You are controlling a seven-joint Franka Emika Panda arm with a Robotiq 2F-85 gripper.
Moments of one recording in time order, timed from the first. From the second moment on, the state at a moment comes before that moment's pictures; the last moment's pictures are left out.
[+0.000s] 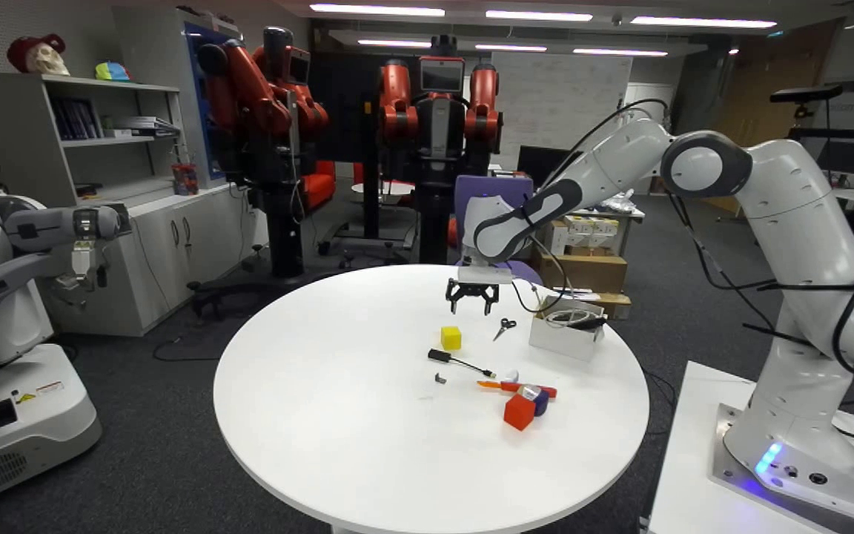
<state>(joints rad) 0.08 0.61 -0.04 -1.70 0.03 2.37 0.89</state>
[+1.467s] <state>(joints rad) 0.11 0.91 -0.06 -1.35 0.02 2.34 0.77</state>
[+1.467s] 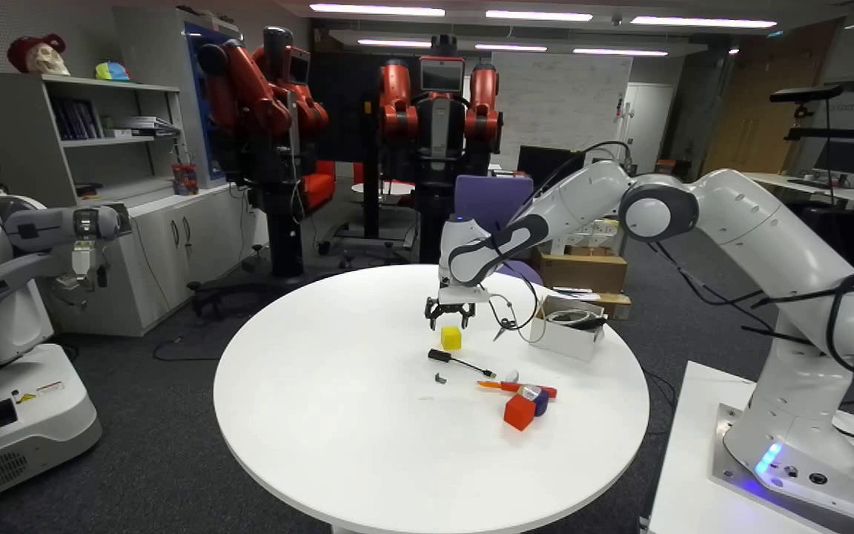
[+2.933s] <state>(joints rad) 0.13 0.84 -0.09 -1.32 0.02 2.21 0.77</state>
